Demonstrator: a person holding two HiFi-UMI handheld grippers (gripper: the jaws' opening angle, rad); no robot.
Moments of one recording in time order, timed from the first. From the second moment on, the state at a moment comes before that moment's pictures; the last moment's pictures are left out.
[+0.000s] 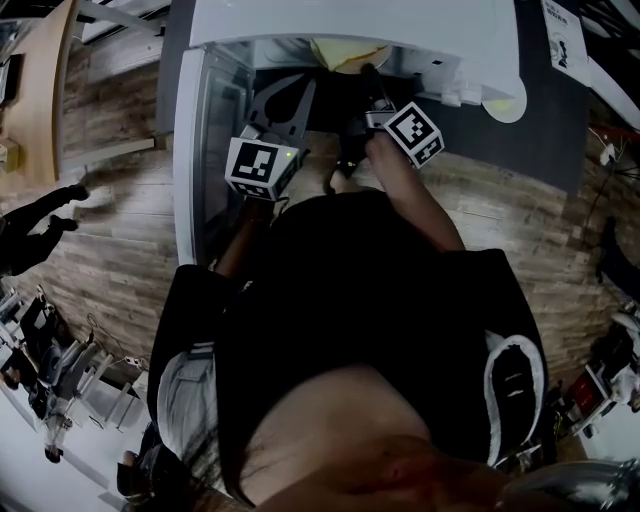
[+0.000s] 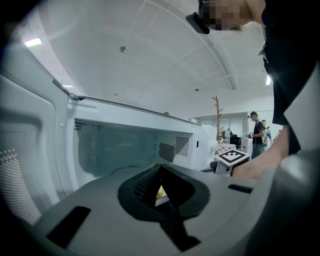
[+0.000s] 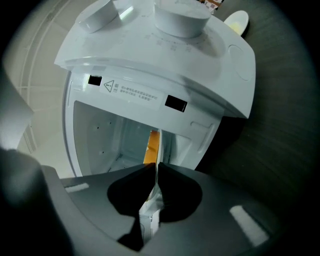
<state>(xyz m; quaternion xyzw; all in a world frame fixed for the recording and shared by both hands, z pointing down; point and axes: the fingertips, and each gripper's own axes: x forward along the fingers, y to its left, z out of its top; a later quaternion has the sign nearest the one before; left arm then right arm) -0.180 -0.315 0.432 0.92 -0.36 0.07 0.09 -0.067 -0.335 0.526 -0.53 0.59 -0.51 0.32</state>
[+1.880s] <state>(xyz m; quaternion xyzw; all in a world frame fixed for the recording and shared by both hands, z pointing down) -0.192 -0.206 0.417 0.90 -0.42 0.06 0.06 -0.065 -0.209 0.478 -0.42 0.61 -0.53 0.42</state>
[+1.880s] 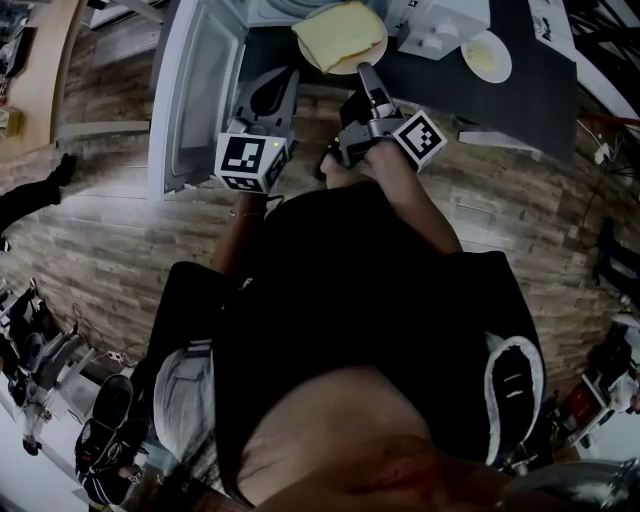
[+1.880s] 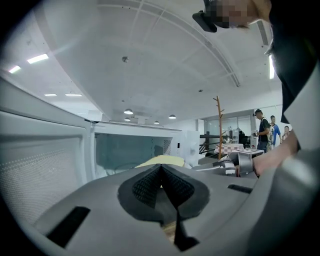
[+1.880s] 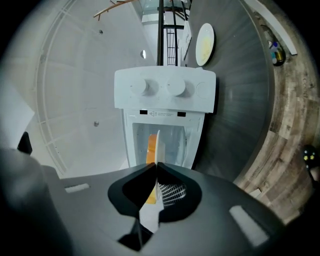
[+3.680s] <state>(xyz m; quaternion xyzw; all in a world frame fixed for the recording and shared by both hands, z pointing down) -0.023 -0.103 0.424 0.97 -0.20 0.07 0.09 0.089 -0.016 0.434 -0.53 0.51 -0.41 0.55</state>
